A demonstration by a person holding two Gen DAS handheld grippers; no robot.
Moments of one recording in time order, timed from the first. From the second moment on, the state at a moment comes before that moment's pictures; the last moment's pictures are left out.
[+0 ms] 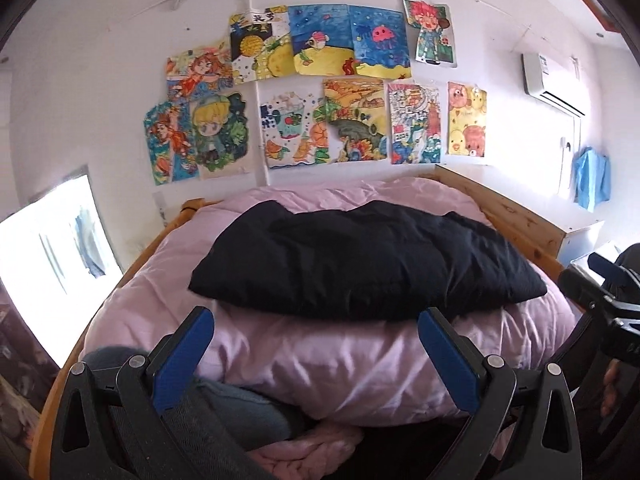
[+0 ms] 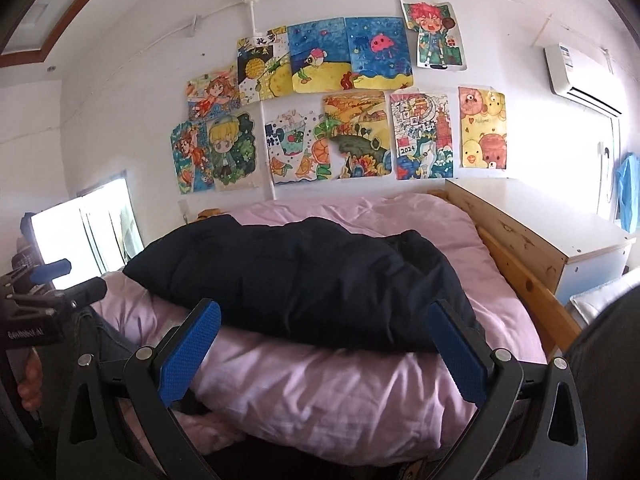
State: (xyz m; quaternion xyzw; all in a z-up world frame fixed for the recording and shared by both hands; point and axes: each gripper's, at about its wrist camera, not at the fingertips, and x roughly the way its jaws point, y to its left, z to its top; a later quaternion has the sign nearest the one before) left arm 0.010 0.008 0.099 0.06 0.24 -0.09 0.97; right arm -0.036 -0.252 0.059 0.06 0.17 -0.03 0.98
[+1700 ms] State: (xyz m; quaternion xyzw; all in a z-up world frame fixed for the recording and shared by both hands) left arm 0.002 0.024 0.074 0.04 0.25 -0.08 0.96; right arm -0.033 -0.229 0.043 0.03 0.20 0.00 0.98
